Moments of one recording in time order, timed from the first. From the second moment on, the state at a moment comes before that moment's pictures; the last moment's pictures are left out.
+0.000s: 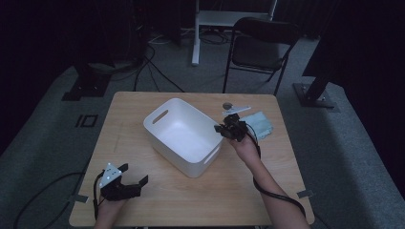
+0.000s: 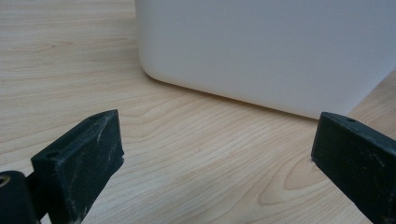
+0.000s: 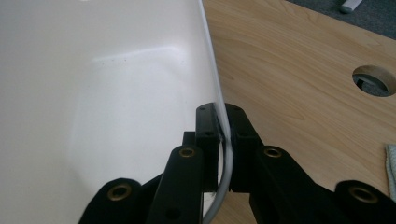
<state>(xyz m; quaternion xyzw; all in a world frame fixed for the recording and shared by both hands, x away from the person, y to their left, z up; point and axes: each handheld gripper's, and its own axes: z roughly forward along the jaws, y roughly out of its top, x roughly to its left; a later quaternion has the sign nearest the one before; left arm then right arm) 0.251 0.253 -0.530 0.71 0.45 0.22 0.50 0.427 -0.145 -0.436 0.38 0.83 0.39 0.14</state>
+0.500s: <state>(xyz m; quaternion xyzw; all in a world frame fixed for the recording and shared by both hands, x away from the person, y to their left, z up) 0.251 0.252 -0.530 0.71 0.45 0.22 0.50 0.409 -0.160 -0.436 0.37 0.83 0.39 0.14</state>
